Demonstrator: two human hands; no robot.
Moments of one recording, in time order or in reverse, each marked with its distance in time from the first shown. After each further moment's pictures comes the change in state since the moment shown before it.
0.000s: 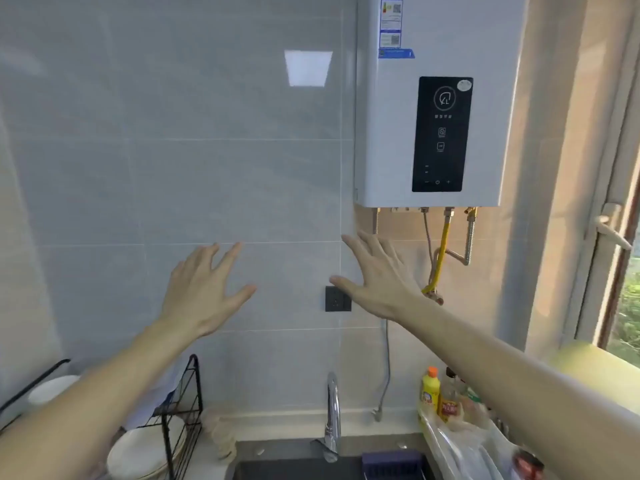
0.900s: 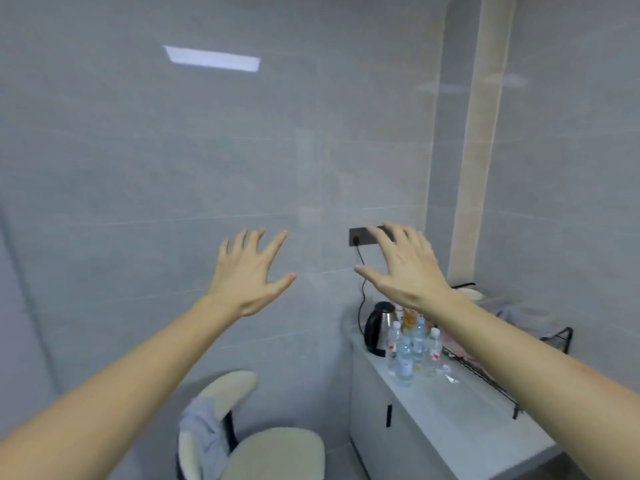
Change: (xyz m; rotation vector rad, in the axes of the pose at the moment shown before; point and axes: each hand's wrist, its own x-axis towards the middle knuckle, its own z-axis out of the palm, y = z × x) left_hand -0.570 -0.006 -0.404 0.762 -0.012 -0.898; right_hand -0.262 -0.429 -0.147 0.619 -0.129 -0.956
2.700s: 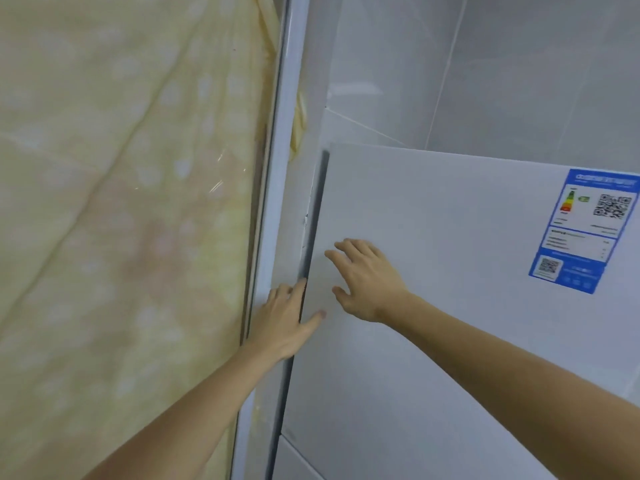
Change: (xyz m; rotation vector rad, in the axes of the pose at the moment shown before) left_hand -0.541 -0.862 -0.165 0.065 0.065 -1.020; right_hand 0.054 -1.172 0.120 0.331 0.122 -1.274
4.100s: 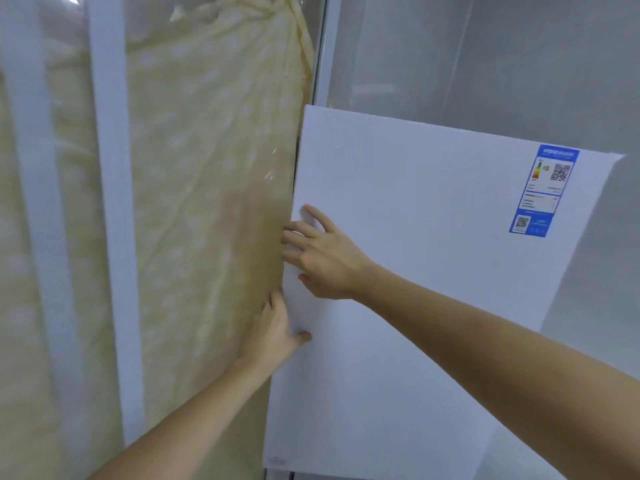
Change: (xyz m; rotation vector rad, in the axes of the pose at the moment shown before) left_hand -0.225 0.003 -0.054 -0.031 0.160 -0.193; right_hand -0.082 -0.156 -0.112 -0.221 0.309 -0.479
